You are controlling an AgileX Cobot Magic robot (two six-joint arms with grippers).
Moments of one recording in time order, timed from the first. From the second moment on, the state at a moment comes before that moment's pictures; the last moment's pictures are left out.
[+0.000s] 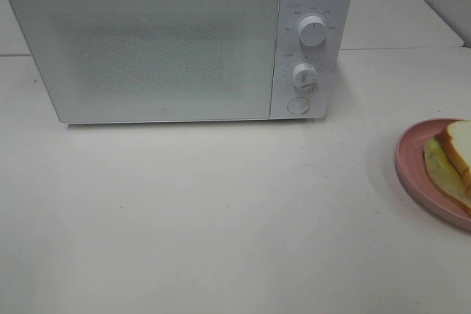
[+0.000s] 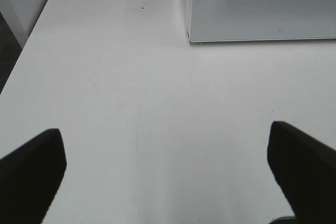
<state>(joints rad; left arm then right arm) 0.02 0.00 -0.50 -0.05 1.04 0.05 0.06 0.05 -0.52 -0.07 1.00 0.08</state>
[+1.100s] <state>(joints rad) 0.02 0.00 -0.50 -0.05 1.04 0.05 0.06 0.61 -0.49 -0.06 0.42 0.08</state>
